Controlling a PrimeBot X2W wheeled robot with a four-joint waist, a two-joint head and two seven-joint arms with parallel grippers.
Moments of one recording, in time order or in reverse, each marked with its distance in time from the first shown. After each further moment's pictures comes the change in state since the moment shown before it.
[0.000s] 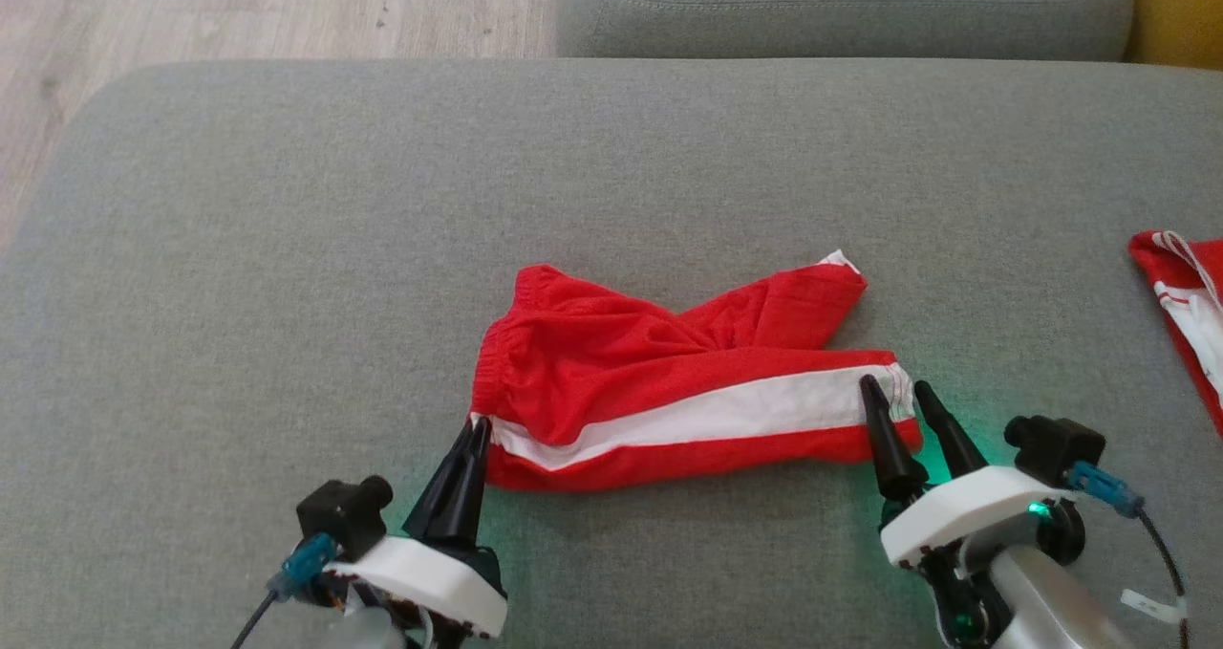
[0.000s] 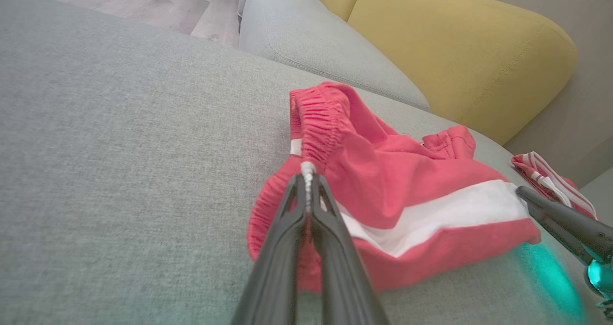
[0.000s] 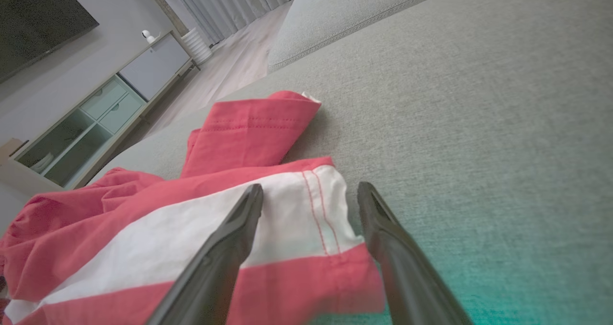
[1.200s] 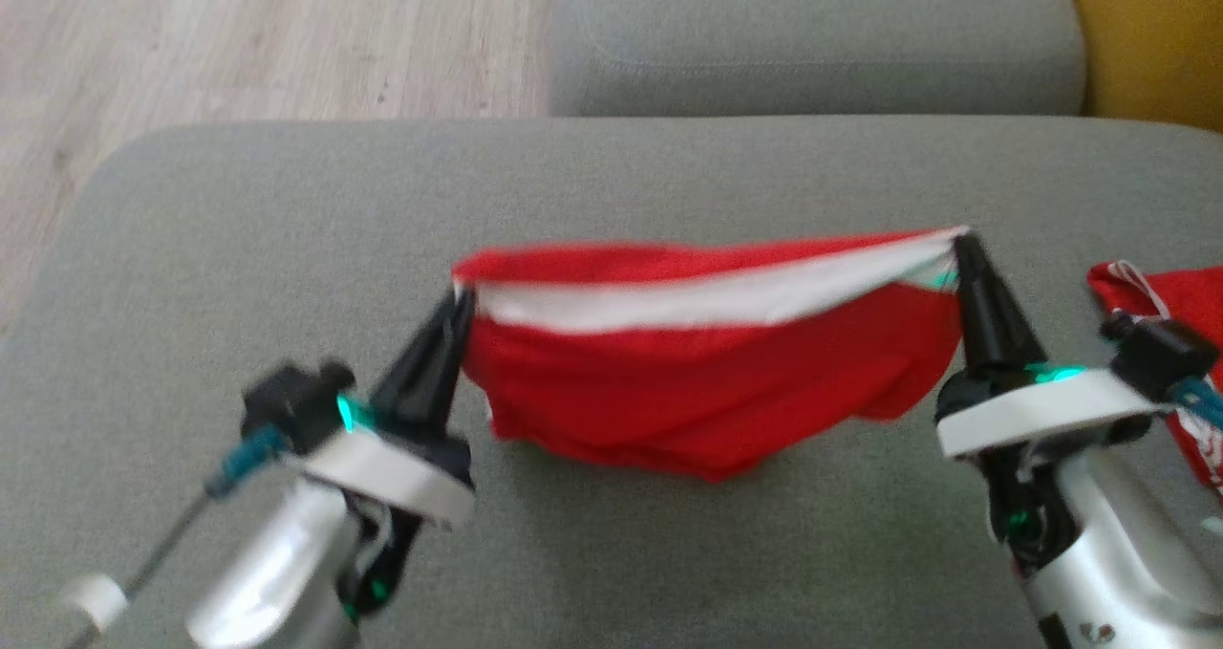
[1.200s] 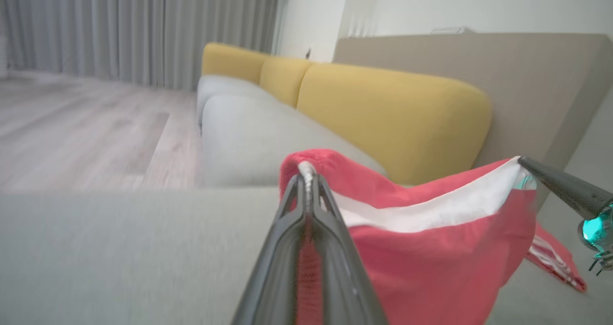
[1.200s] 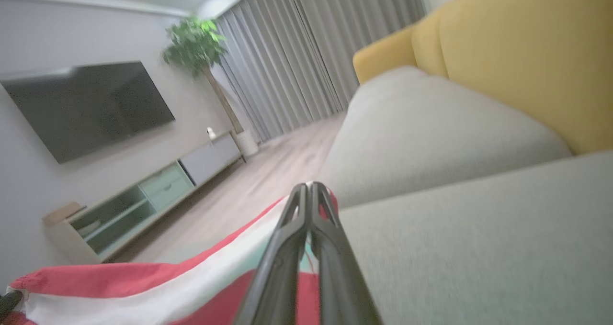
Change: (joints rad) left arm -0.112 0.111 -0.050 -0.159 0.013 0.000 0.000; right arm -0.037 -0.072 -0.069 -0.258 0.006 0.000 0.000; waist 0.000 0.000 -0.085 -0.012
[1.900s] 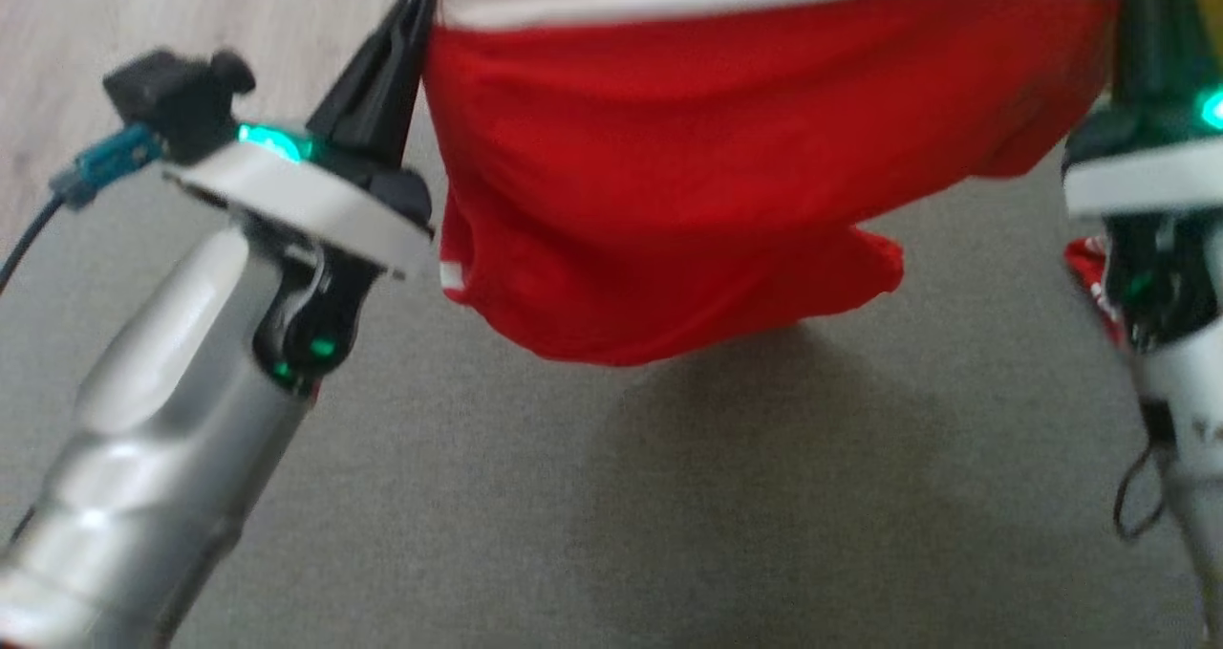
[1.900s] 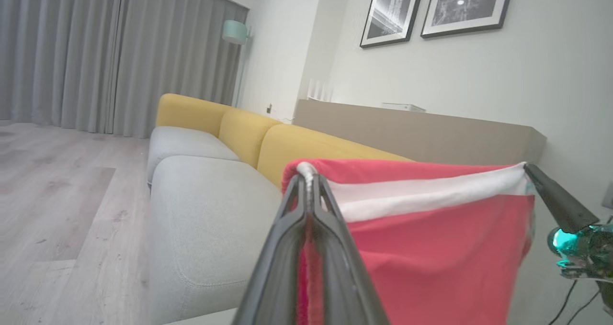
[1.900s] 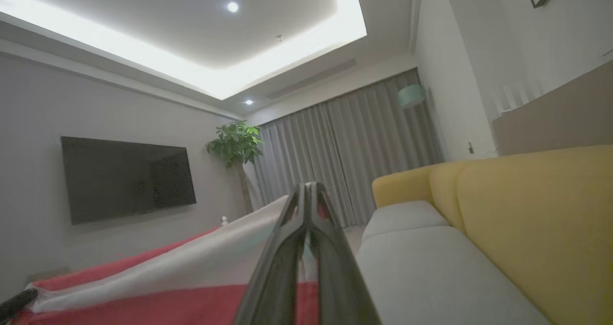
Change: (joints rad) left arm -0.448 0.120 -0.058 -0.133 -0.351 0.030 0.213; right arm -0.324 -0.103 -0.094 -0.180 -0.003 0.000 0.039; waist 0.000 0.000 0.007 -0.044
